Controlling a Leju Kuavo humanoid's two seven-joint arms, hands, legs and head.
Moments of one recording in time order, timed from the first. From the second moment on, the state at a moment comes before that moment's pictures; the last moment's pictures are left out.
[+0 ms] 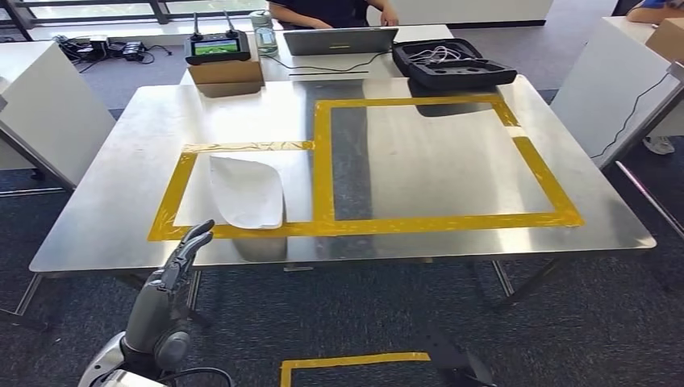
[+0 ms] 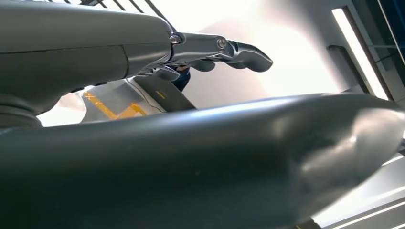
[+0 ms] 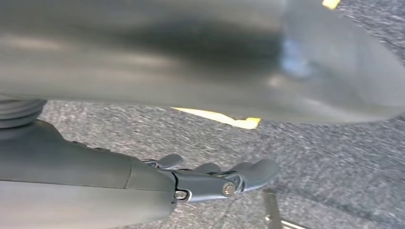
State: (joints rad) left arm 0.05 0.11 -0.54 -1.64 -0.33 0.14 -0.46; right arm -0.05 -0.03 0.52 -0.33 -0.04 -0.34 -0.29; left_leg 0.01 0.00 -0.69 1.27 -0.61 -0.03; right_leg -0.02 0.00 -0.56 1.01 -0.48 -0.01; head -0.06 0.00
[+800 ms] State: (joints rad) left arm 0.04 0.11 -0.54 -1.62 -0.32 0.15 -0.45; right arm -0.06 -0.03 0.53 -0.33 -0.02 -0.31 -0.29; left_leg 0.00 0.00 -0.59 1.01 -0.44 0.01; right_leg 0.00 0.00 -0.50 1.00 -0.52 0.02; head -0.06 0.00
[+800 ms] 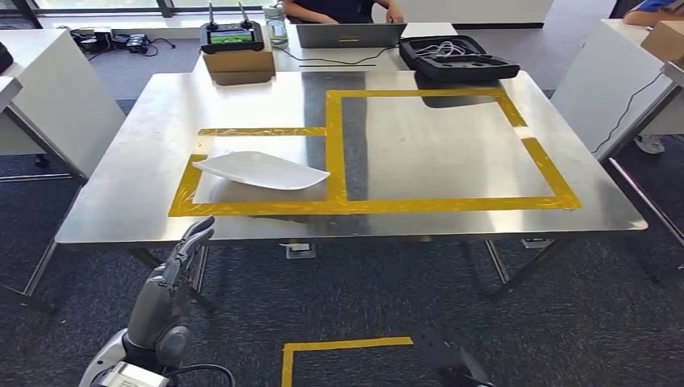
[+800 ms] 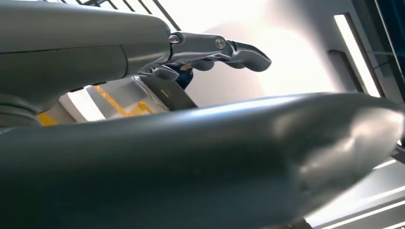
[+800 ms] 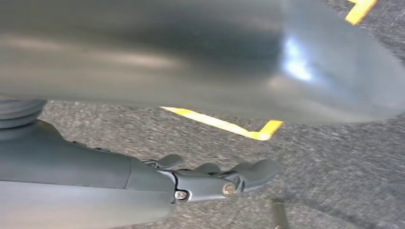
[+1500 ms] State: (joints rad) left arm 0.05 0.12 -0.55 -1.62 -0.31 0.15 -0.45; right arm -0.06 -0.03 0.54 -0.33 -0.02 -0.33 -0.27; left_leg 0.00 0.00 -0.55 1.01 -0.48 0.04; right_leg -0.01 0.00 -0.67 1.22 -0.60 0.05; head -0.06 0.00
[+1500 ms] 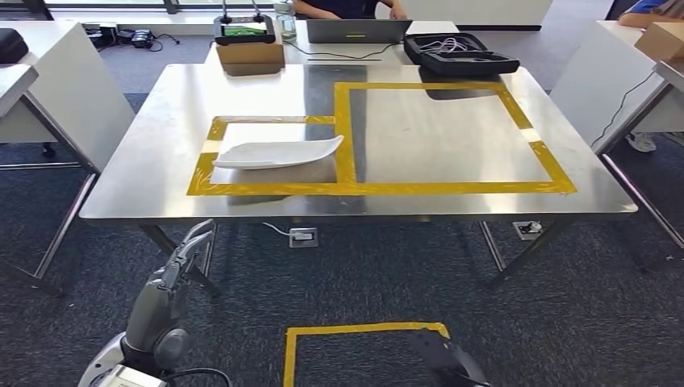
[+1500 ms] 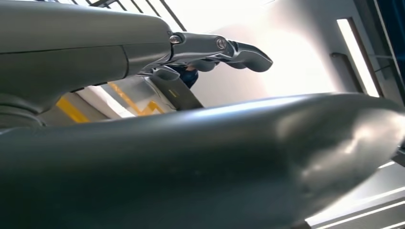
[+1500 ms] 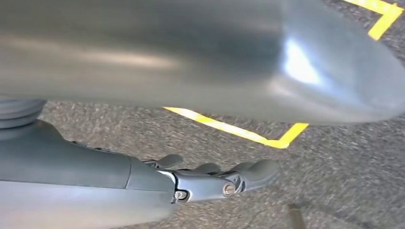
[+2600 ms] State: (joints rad) left arm 0.05 0.12 -0.56 -1.61 -0.29 0.16 -0.43; right arm -0.07 -0.03 0.54 -0.33 -0.01 -0.32 -0.27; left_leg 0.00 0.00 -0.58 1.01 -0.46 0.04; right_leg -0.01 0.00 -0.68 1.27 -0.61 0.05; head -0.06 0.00
